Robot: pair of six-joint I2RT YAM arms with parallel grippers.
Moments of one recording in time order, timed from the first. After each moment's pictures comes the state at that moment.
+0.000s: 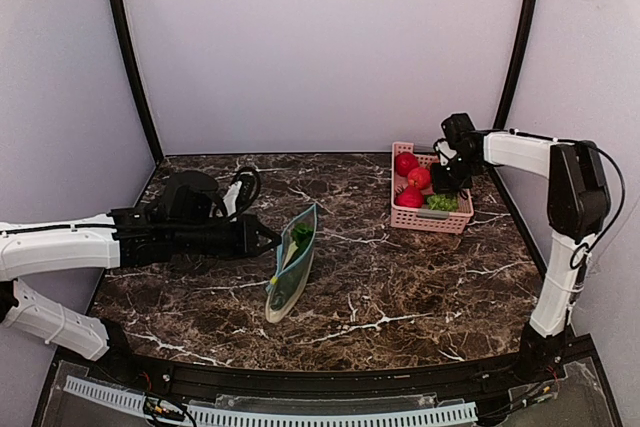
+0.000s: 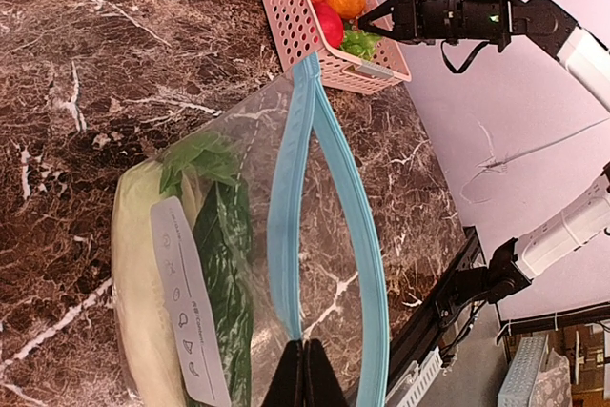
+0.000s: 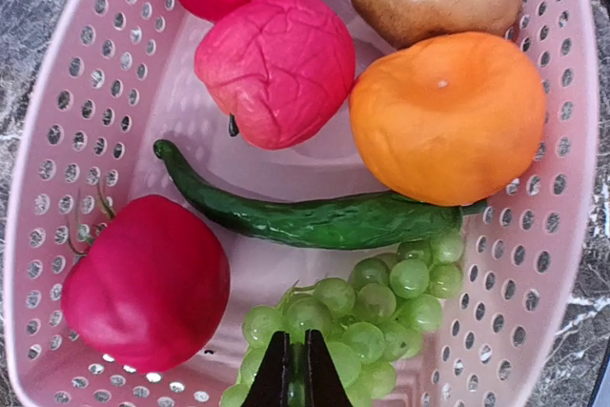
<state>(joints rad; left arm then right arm) -0.87 1.20 0.80 -0.14 0.14 -0.78 0.25 1.94 1.50 -0.62 0.03 0.16</state>
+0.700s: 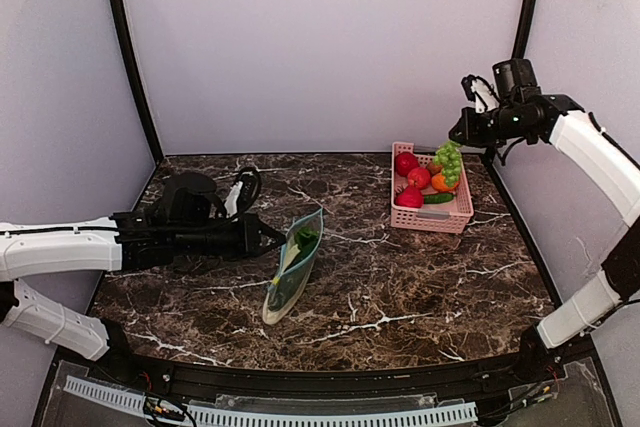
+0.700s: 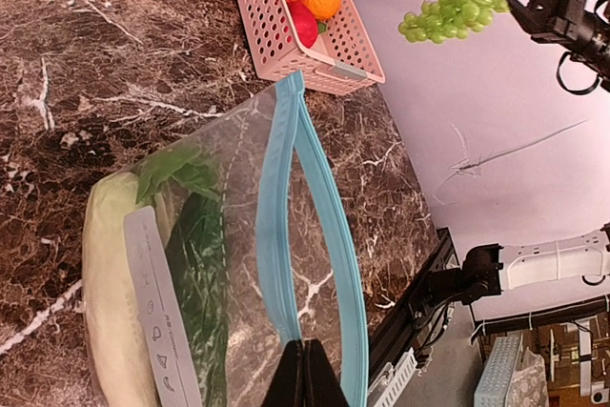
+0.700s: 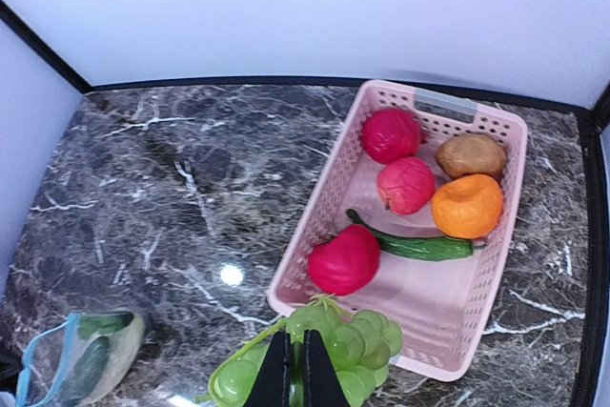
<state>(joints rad) -0.87 1.19 0.77 -0.05 0.19 -0.83 0.26 1.46 1.52 -0.75 -0.17 0.20</state>
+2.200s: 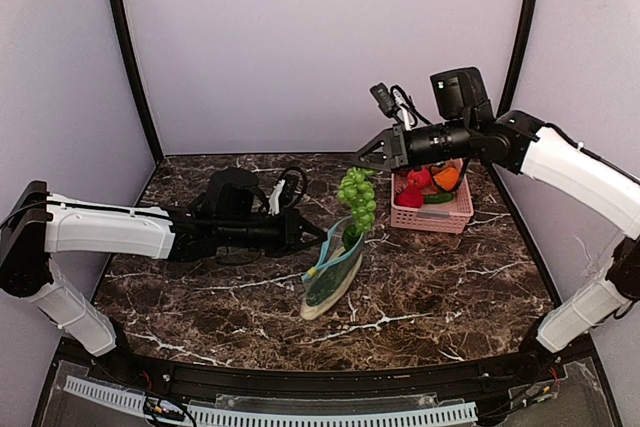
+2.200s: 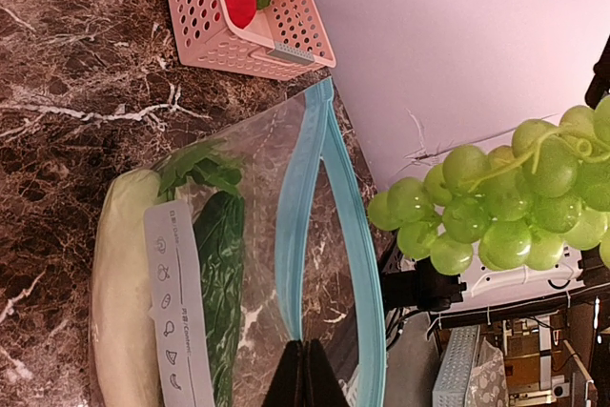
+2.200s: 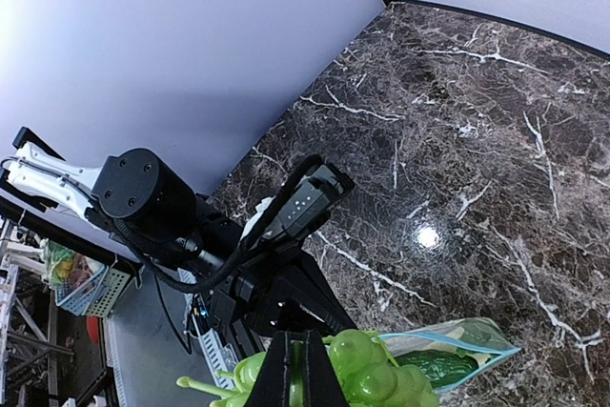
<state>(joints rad) -0.90 1.51 0.90 0.18 0.33 -0.91 0.73 1.43 1.45 -0.49 -0.56 0.42</state>
